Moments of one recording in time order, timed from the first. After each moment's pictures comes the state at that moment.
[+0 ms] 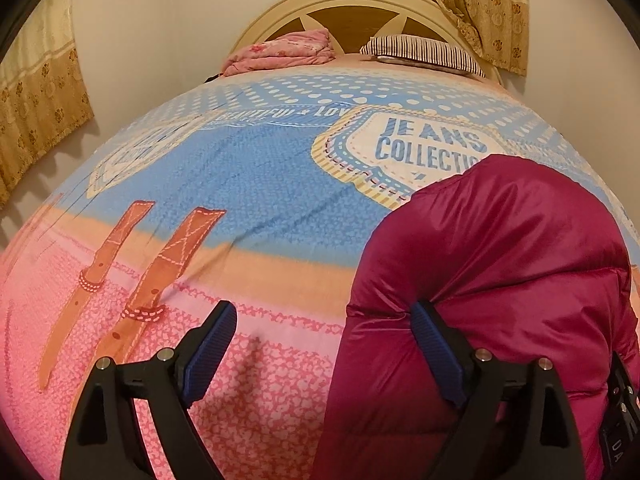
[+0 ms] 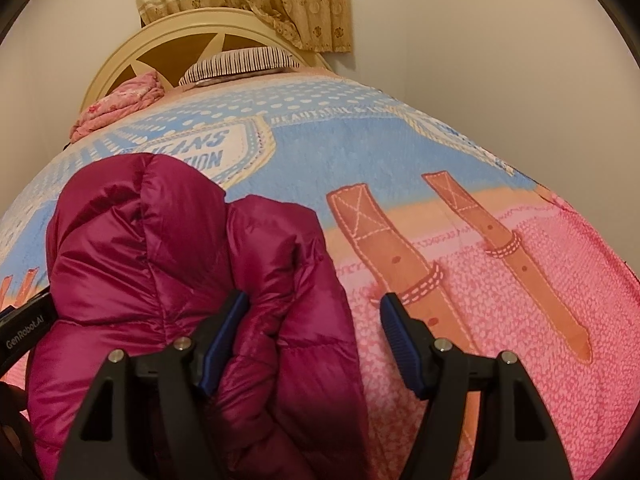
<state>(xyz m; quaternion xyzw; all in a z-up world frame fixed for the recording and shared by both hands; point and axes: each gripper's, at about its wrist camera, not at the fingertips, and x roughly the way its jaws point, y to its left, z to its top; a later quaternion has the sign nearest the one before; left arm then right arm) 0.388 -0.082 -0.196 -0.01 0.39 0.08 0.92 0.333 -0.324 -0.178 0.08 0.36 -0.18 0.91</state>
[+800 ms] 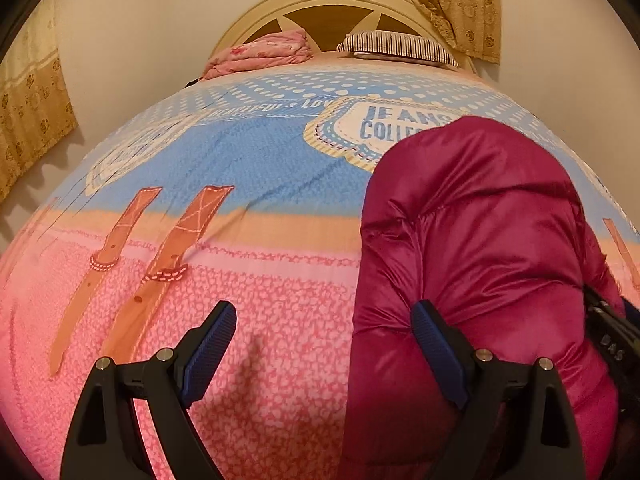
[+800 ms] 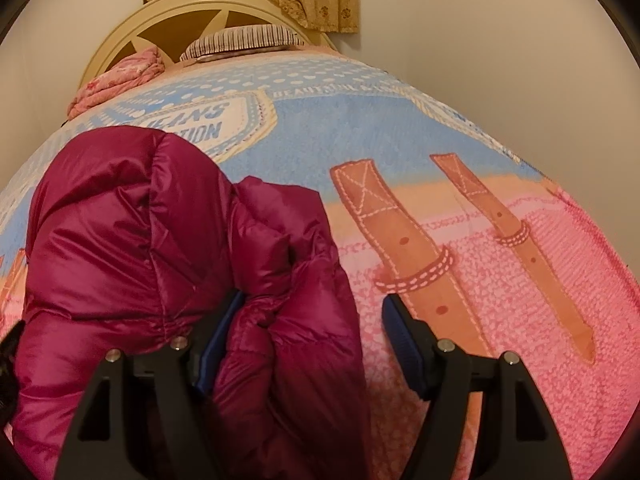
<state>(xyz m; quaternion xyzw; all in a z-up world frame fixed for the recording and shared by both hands) 0.334 -0.069 -0.197 0.01 0.39 0.03 0.92 0.339 -0.326 -0.187 0.06 0.39 -0.17 0.90</state>
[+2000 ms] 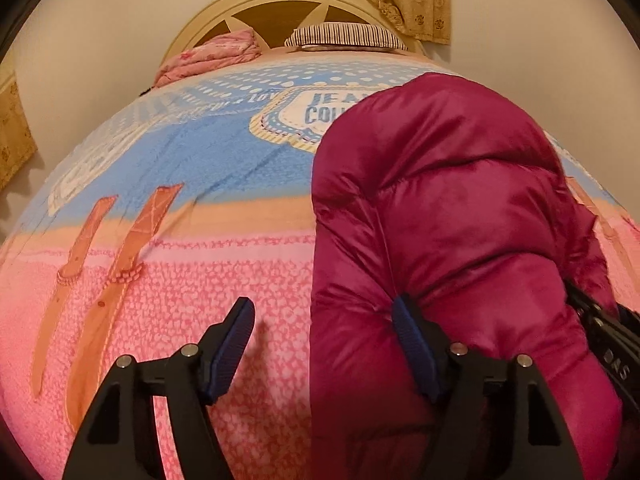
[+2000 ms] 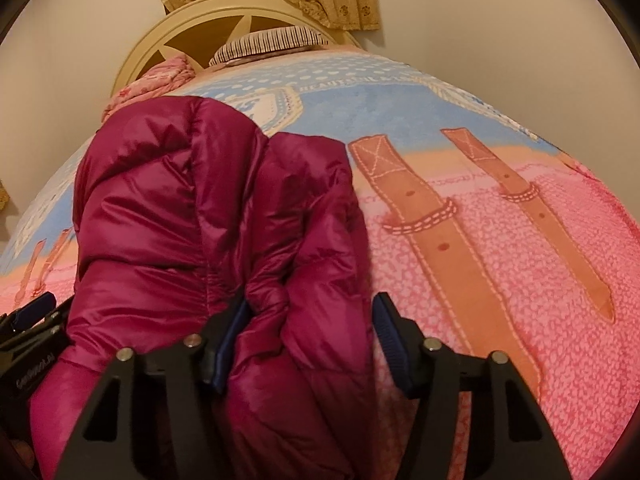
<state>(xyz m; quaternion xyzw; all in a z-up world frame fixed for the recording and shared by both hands) 0.317 -0.084 -0.204 0.03 0.40 -0.06 0.91 0.299 -0.326 -0.196 0.11 0.39 -0.10 0.91</state>
